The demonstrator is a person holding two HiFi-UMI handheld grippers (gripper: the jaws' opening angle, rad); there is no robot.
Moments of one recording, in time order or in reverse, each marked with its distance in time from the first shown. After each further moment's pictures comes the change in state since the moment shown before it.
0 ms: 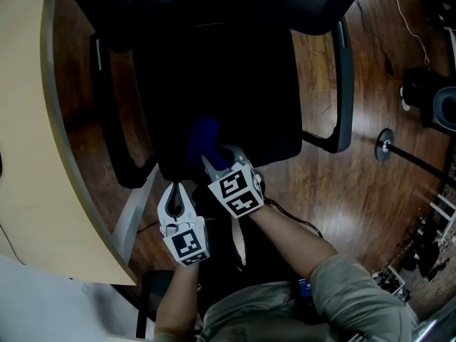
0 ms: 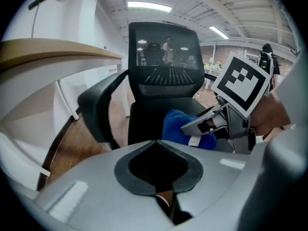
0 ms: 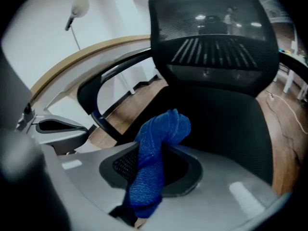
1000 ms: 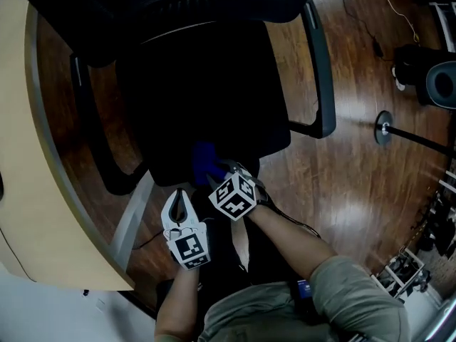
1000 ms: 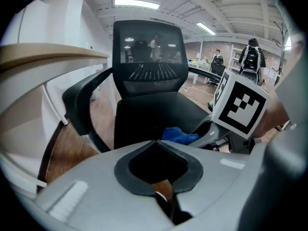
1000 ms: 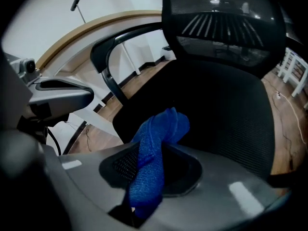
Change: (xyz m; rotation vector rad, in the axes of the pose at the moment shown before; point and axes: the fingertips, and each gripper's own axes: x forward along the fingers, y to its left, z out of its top) left arm -0.005 -0.033 -0.028 0.110 0.025 -0.107; right arm 0.000 0.010 -0.101 -0.055 0.209 0.032
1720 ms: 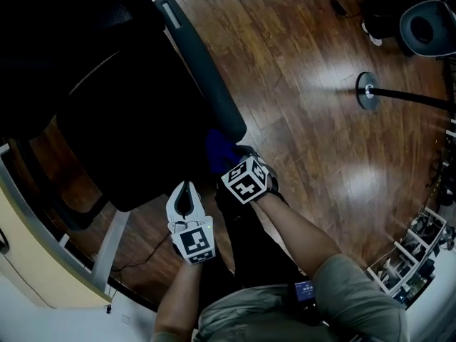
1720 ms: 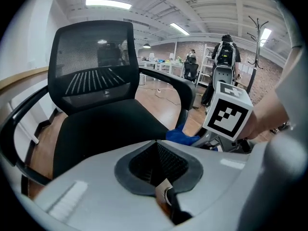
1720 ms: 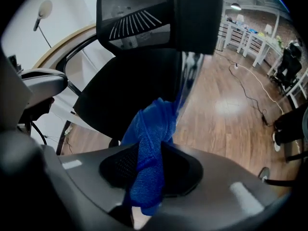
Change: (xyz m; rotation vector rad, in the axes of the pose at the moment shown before) left arm 0.054 -0.229 0.067 0.178 -0.016 -0.221; right arm -0.116 -0.198 -0.156 0.317 0.039 -0.206
